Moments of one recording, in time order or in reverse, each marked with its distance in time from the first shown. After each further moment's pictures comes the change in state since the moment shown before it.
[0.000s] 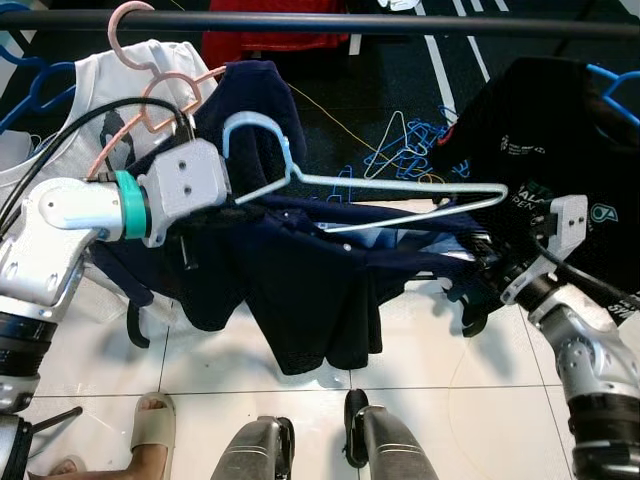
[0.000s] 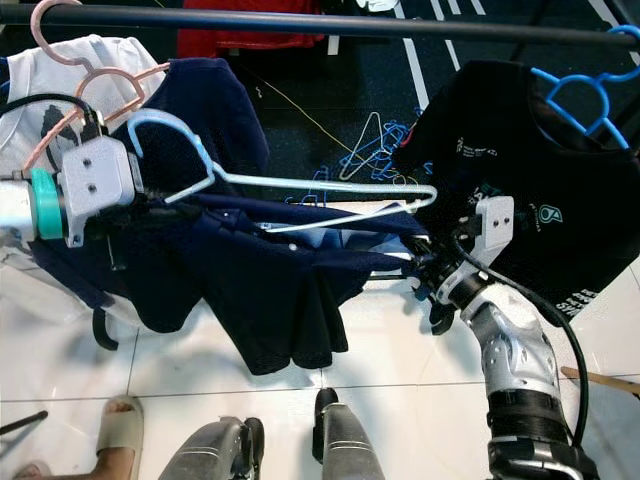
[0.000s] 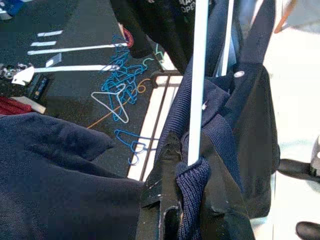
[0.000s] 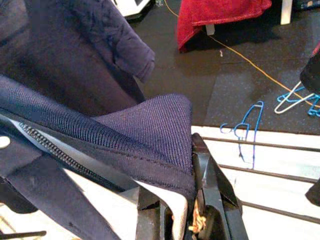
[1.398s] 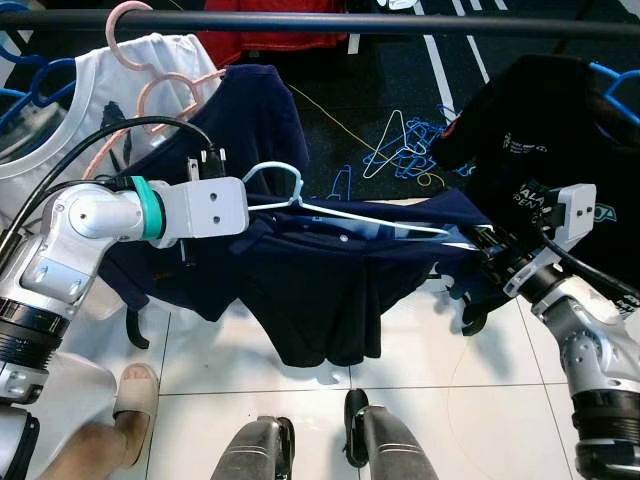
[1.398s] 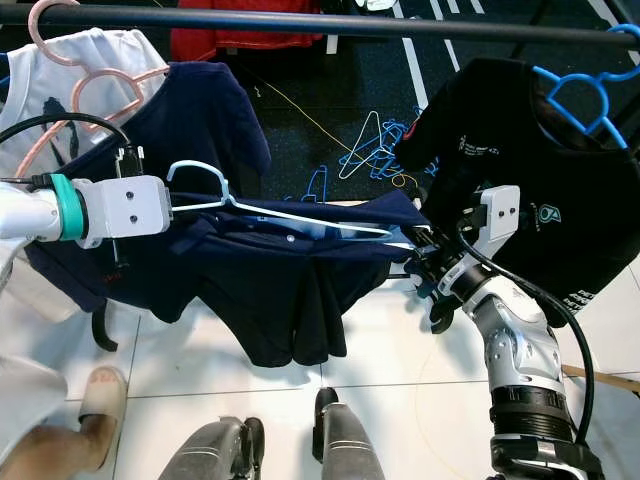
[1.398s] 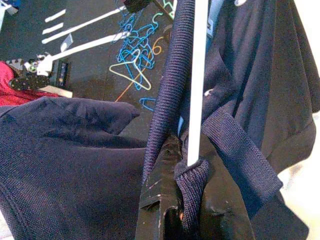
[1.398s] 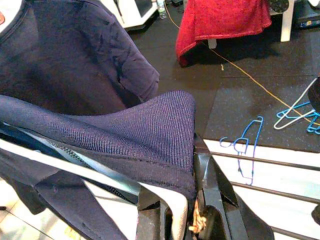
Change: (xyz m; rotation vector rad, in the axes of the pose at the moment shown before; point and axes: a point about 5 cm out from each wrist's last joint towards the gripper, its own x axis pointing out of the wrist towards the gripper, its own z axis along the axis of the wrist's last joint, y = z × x) left arm 0.017 -0.005 -0.021 0.274 0.212 0.015; right arm 0.007 0.003 0.021 -0.032 -0.045 0.019
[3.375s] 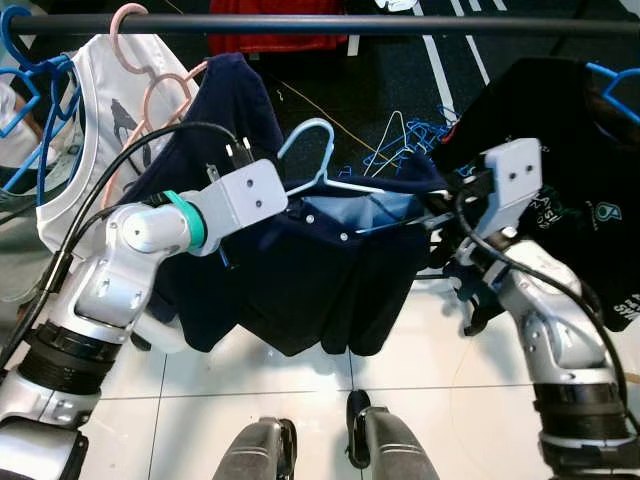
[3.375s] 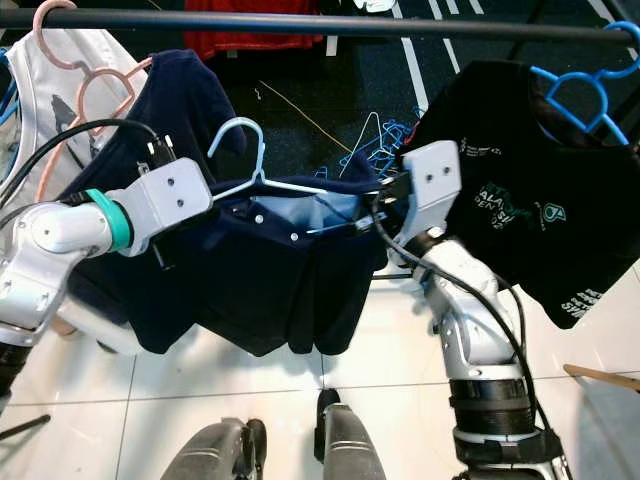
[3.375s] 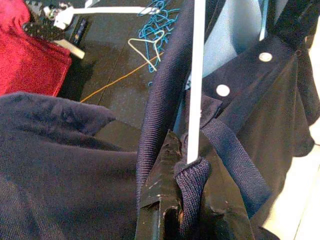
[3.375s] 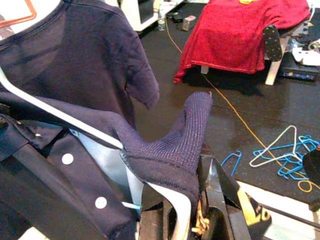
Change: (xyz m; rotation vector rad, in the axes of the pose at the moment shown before) left arm 0.024 -0.015 0.023 -0.285 0.065 0.168; right arm 0.039 0.073 0.033 -0.253 -0.026 -0.001
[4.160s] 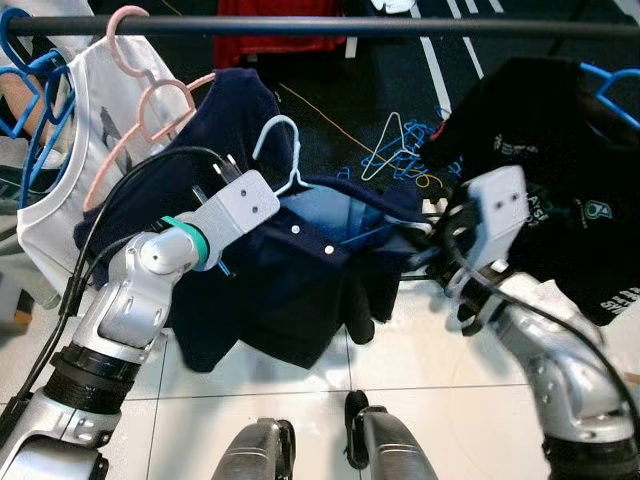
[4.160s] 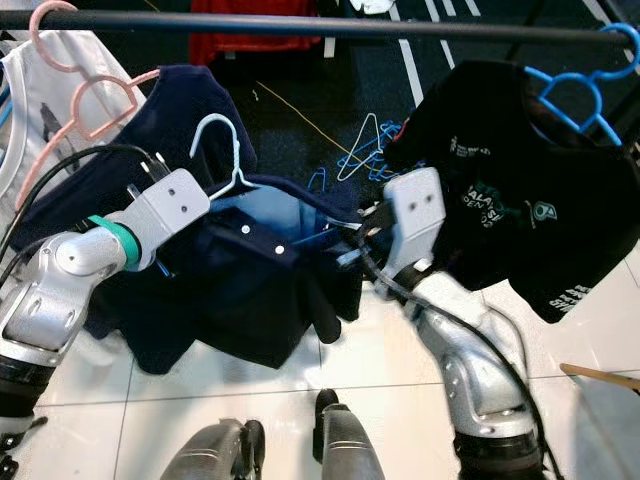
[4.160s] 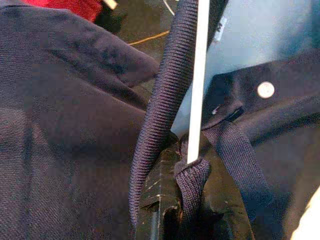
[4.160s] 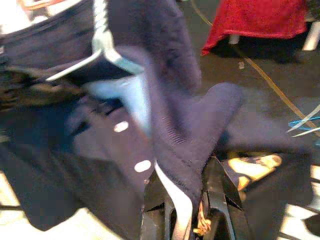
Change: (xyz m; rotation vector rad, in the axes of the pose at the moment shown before) left arm 0.009 -0.012 -0.022 -0.165 0.148 0.223; right arm -0.030 0.054 -0.013 0.124 0.137 0.132
